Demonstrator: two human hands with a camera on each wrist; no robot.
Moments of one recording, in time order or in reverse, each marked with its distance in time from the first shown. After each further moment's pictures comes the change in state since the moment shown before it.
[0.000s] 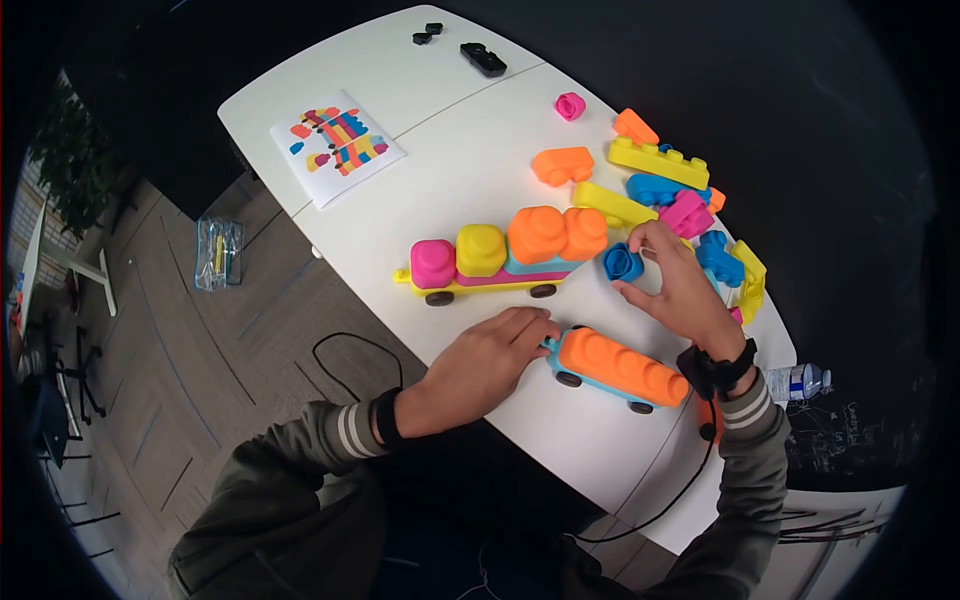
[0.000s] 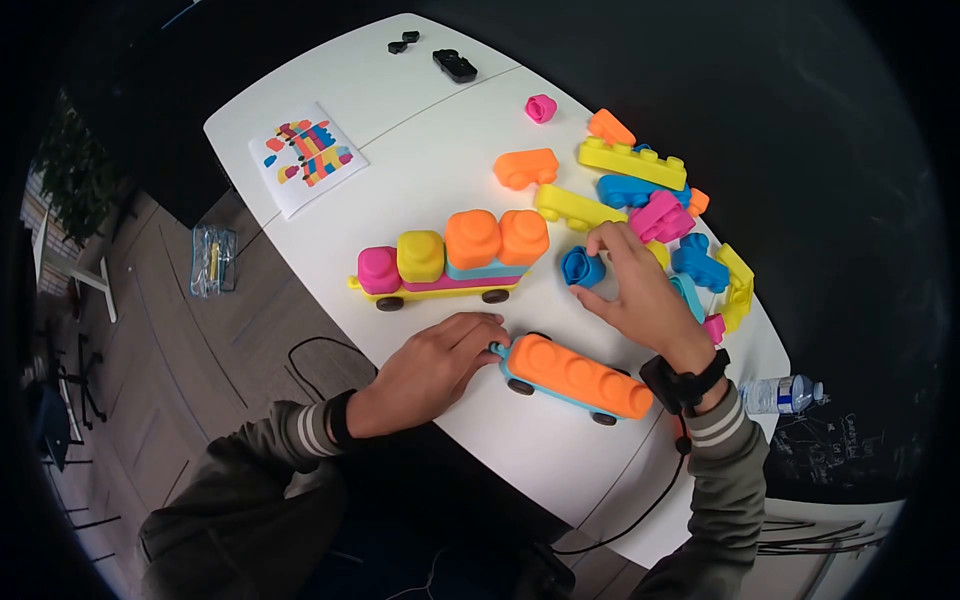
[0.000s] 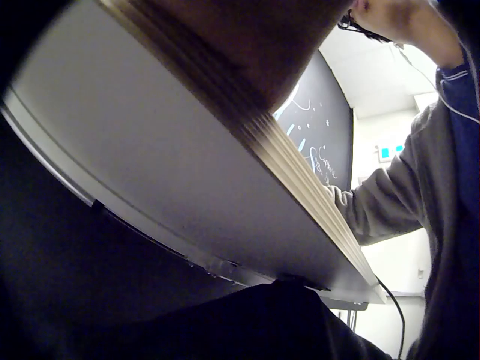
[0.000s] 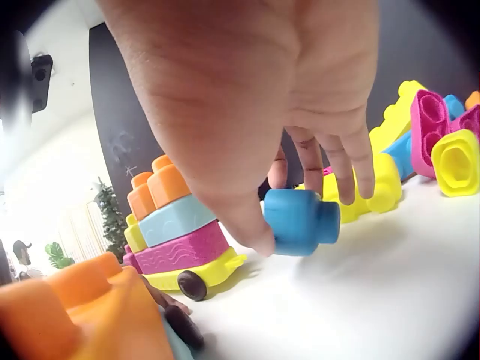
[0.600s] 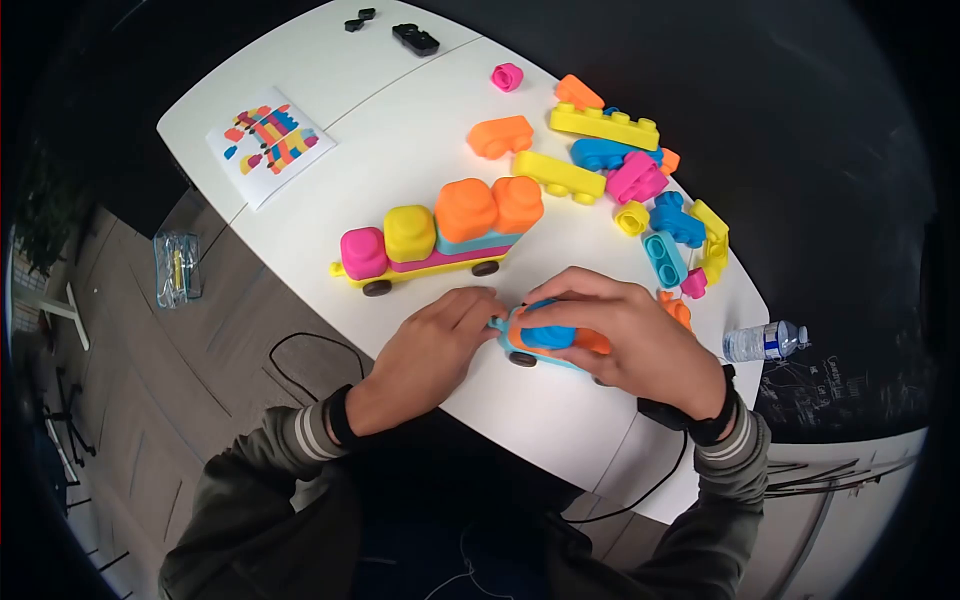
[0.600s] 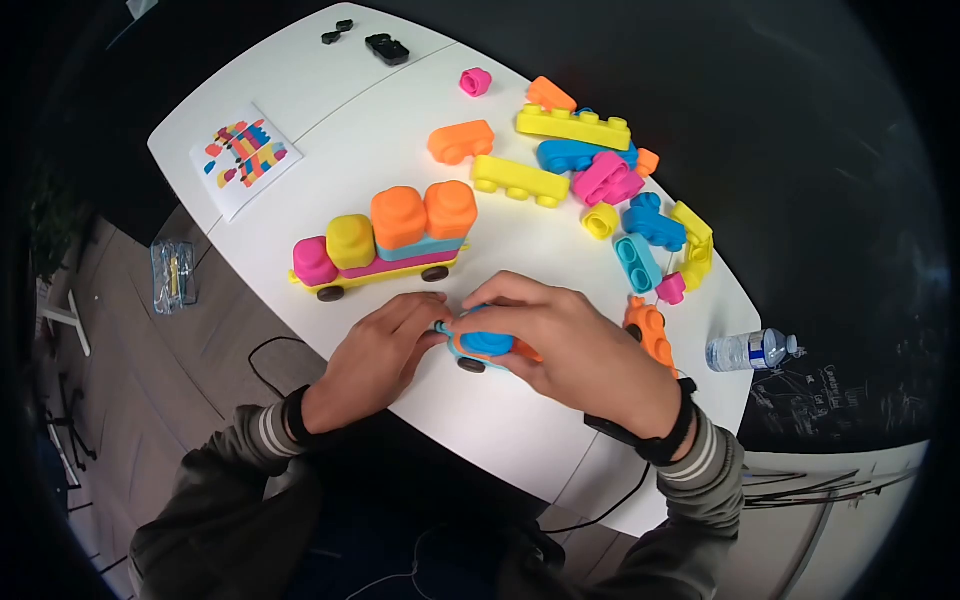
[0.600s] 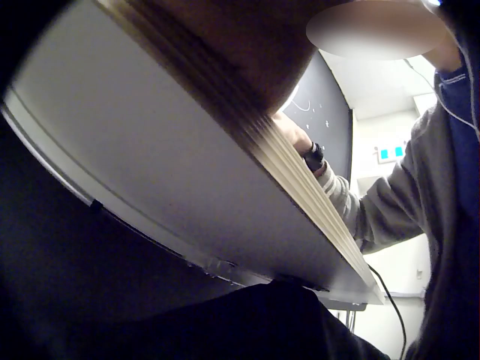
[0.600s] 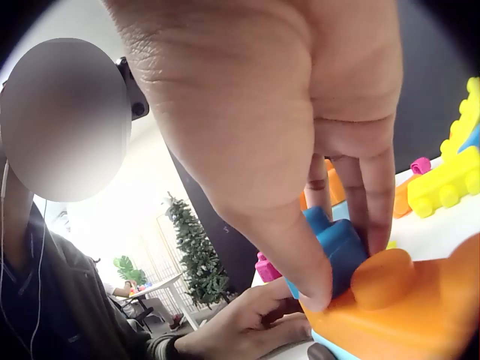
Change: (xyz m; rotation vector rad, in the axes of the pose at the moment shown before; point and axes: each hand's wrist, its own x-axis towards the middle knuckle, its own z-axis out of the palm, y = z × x) left_hand 0.003 0.003 -0.001 0.014 -0.038 -0.010; right_hand -0.036 -0.106 -0.023 0.338 -0.207 -0.030
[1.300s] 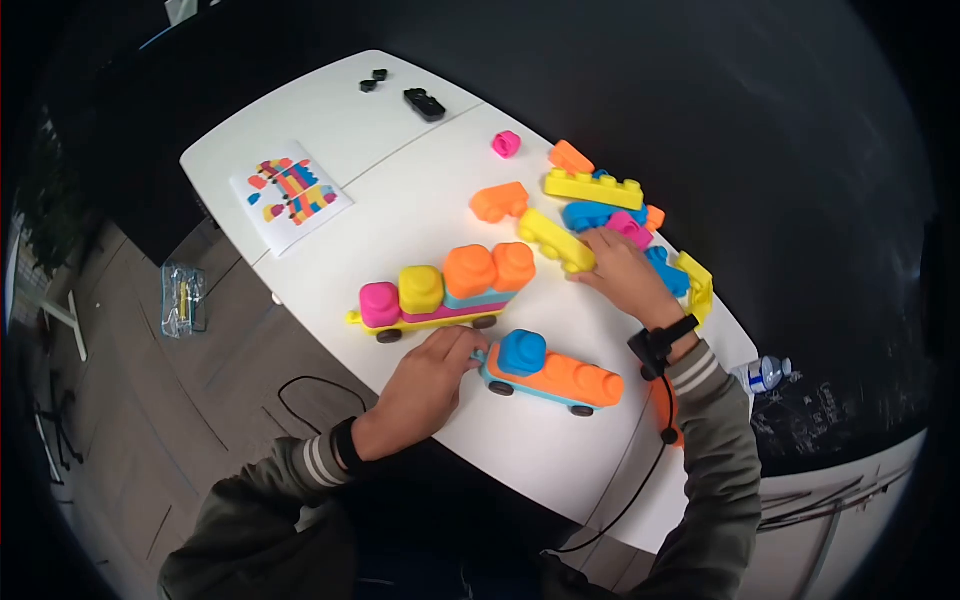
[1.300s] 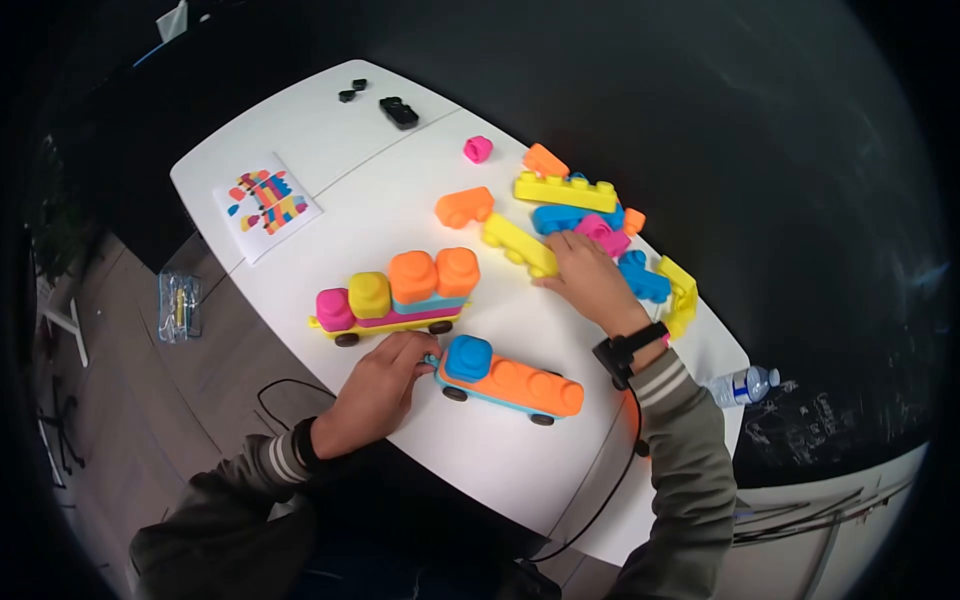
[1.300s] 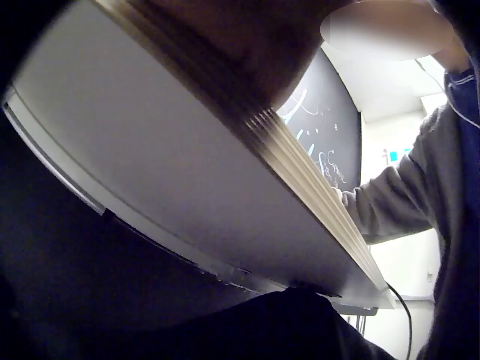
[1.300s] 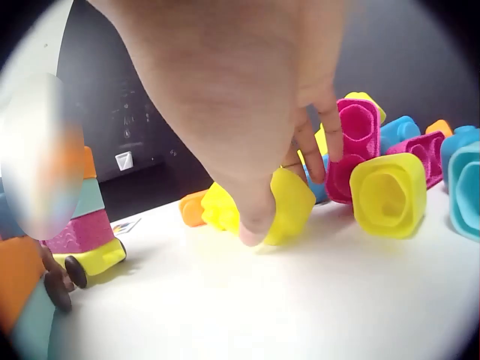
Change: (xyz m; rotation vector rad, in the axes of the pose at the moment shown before) left_hand 0.001 -0.011 -0.005 0.000 0.089 -0.030; right_hand 0.052 0.165 -0.047 -0.637 0.216 0.176
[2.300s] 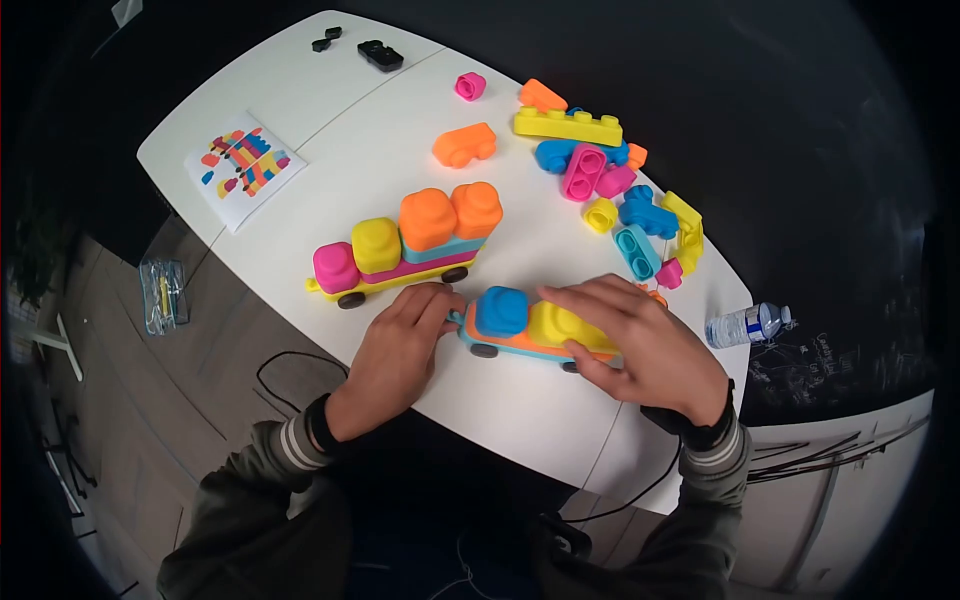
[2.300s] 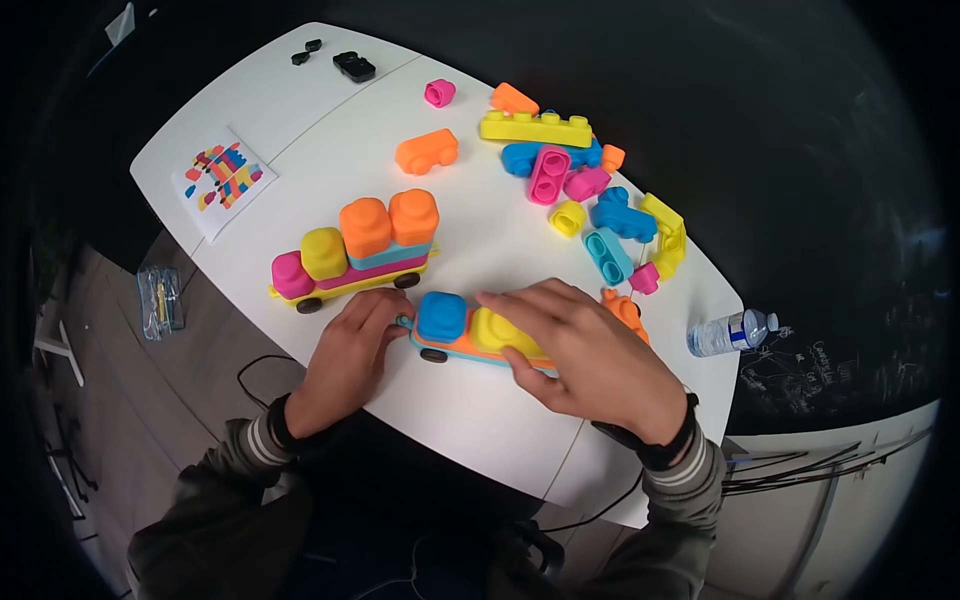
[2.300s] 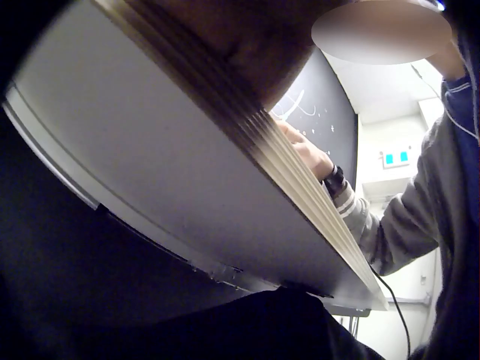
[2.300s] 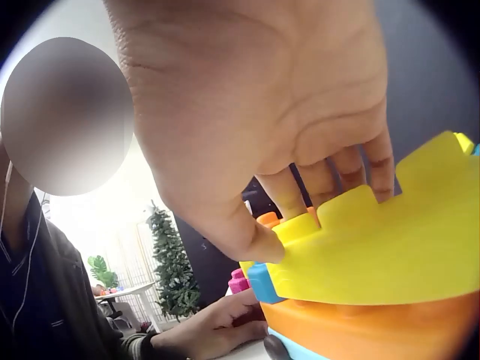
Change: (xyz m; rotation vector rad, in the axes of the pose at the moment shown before) left_hand 0.002 0.005 0.004 0.024 0.011 0.033; right_hand -0.118 -0.129 -0.090 0.313 -0.098 -0.147
